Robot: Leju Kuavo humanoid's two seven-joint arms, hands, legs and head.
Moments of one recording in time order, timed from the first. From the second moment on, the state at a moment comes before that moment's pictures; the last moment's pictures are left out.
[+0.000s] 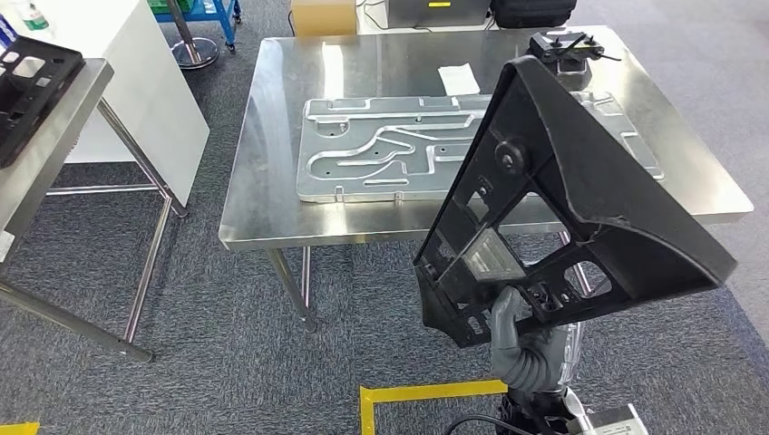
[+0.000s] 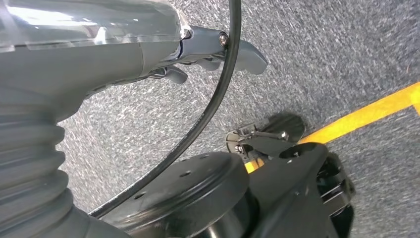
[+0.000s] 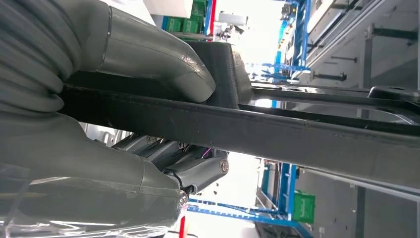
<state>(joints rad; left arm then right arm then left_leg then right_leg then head) -0.05 -0.14 0.89 -0.22 -1.19 -0.02 -0.26 0.10 0.13 0.31 -1.98 0.18 -0.12 -0.52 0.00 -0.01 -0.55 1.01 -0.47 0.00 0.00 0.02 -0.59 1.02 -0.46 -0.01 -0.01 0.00</state>
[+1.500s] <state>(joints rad) -0.05 -0.14 0.92 -0.22 -1.22 -0.03 -0.25 0.07 0.12 0.34 -2.02 0.26 -0.16 -0.50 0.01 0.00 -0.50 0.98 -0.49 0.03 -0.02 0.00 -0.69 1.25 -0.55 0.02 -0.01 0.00</state>
